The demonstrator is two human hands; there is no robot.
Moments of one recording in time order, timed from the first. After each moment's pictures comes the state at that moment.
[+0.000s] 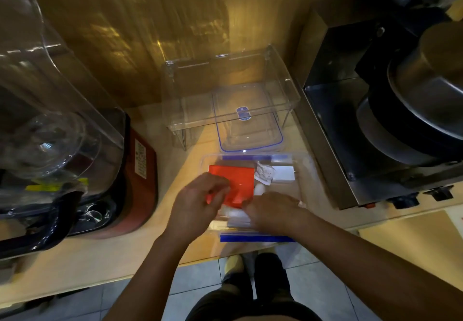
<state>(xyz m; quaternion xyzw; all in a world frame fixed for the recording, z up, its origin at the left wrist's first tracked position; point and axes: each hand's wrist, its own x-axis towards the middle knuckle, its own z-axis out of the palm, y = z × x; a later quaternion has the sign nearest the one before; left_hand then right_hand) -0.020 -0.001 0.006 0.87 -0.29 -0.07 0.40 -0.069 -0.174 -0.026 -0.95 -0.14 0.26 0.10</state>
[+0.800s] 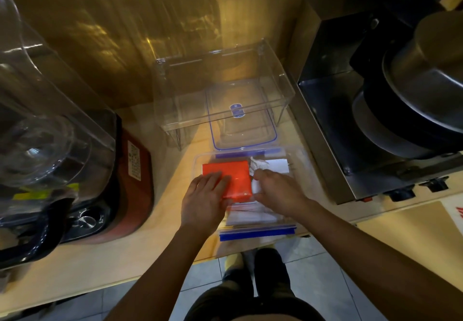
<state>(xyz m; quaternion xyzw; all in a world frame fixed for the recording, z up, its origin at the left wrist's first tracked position) -0.015 -0.015 -0.056 0.93 -0.34 -0.07 0.09 -0.060 -0.202 -0.041 -0.96 0.07 0.17 0.21</state>
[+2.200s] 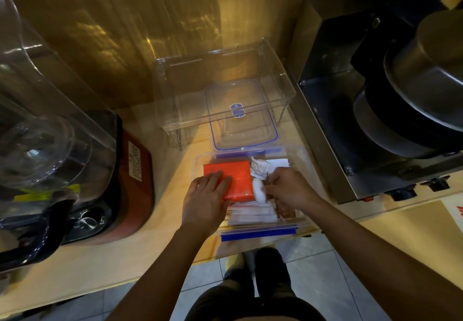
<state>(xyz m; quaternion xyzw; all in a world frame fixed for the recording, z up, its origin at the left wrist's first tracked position) -0.011 -0.015 -0.057 0.93 -0.35 -0.11 0.08 -0.064 -0.218 -0.034 -0.86 0.26 0.18 0.40</state>
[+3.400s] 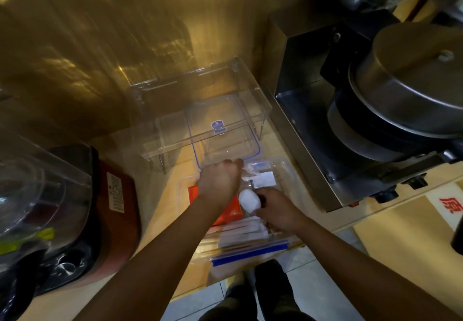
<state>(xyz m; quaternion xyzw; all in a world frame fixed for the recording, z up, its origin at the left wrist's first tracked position) 0.037 -0.111 -0.018 0.91 -0.40 -0.05 0.06 -0.072 -0.225 -0.072 -0.85 0.20 0.15 0.47</state>
